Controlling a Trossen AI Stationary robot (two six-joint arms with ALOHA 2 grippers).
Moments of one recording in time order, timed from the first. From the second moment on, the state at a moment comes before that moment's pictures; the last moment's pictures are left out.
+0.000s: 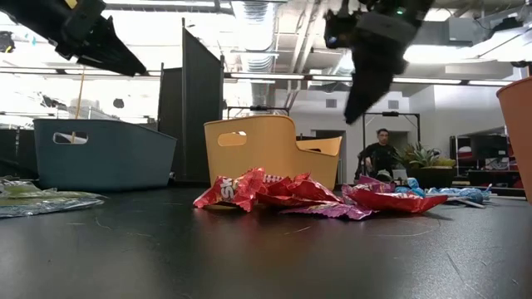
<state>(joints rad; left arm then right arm) -0.61 1.01 0.68 -0.74 -1.22 -0.87 0.17 1.55 1.12 -0.69 0.26 0.41</state>
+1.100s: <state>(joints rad) -0.61 1.01 0.68 -0.71 -1.23 -0.87 0.19 1.57 1.12 -0.65 0.21 0.46</state>
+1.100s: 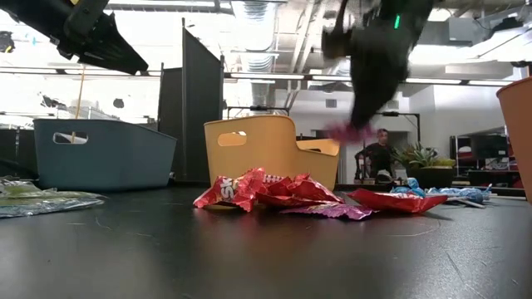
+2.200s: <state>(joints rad) -0.61 1.01 0.68 -0.69 -1.23 -0.85 0.01 1.41 1.12 -0.11 0.51 0.07</state>
